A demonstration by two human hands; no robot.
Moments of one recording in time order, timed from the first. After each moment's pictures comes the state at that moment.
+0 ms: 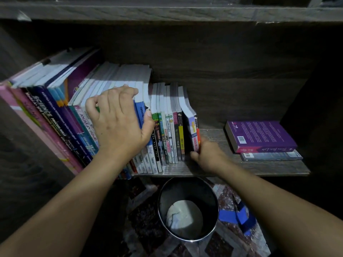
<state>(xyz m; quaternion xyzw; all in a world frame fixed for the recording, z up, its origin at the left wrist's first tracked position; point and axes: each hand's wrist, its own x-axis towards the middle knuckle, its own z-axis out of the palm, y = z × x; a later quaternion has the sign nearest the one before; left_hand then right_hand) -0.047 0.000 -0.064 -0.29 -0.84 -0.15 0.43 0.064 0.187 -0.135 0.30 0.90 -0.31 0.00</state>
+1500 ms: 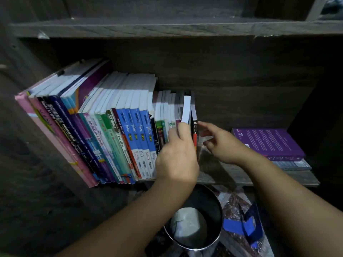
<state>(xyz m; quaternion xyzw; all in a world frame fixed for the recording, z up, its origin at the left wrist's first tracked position) 0.050 0.063 -0.070 -0.27 -0.93 -0.21 0.15 0.069 0.225 -0.095 0.15 0.92 -0.35 -0.05</state>
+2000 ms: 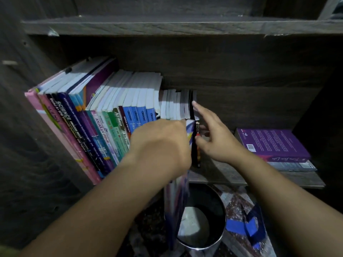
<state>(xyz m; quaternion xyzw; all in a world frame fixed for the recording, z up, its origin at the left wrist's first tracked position) 0.042 0.023 0.013 -0.34 -0.94 0.00 0.00 0.057 0.201 -0.088 0.03 0.91 -0.37 -0.20</state>
